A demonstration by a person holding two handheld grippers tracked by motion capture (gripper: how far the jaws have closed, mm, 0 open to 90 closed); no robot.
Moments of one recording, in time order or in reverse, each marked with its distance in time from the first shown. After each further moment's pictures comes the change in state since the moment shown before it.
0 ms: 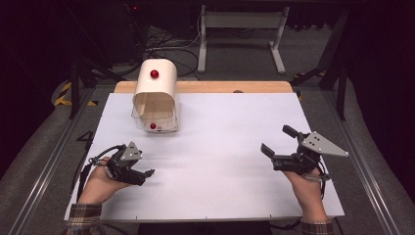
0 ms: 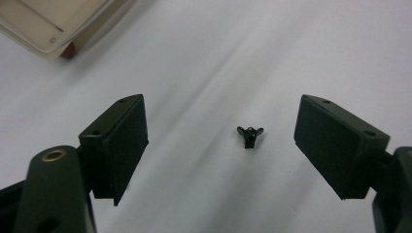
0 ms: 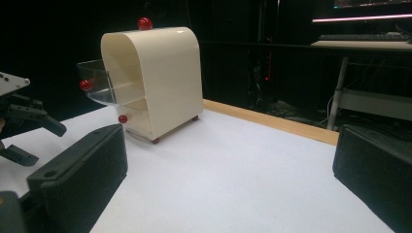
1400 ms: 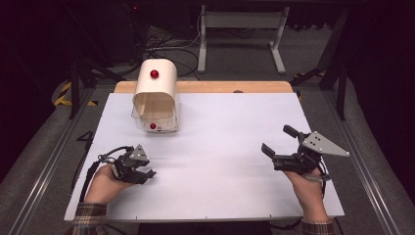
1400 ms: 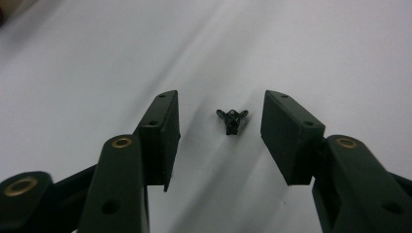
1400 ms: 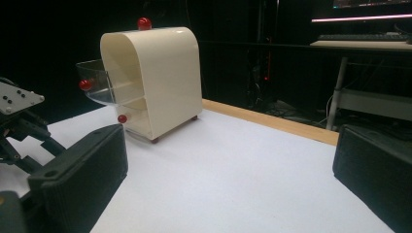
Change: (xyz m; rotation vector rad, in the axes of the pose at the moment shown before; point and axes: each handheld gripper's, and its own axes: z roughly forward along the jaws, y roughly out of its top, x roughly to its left) left arm 0.001 0.001 0.019 0.116 -0.089 -0.001; right arm -0.001 0.001 -0.001 0.001 -0.002 -0.002
